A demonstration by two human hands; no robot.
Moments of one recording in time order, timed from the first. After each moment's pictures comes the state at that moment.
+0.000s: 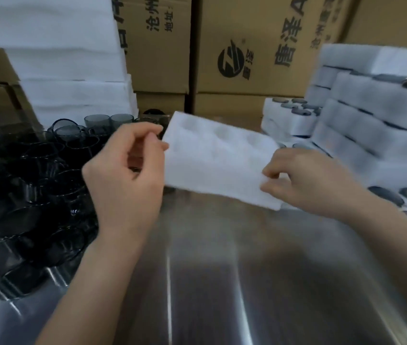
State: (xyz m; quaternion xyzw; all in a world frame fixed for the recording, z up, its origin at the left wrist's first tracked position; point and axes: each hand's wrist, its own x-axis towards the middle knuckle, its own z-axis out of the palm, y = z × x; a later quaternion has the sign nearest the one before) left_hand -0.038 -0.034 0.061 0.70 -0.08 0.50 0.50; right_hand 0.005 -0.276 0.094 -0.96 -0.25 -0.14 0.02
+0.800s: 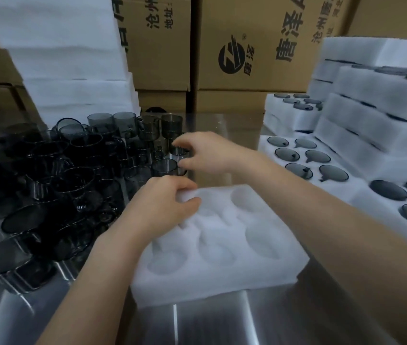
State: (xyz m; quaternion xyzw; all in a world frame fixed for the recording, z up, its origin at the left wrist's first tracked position) left_hand -0.015 -0.023 0.029 0.93 -0.05 0.05 0.37; right_hand 0.083 -0.152 0.082 -0.93 -0.33 0.00 0.14
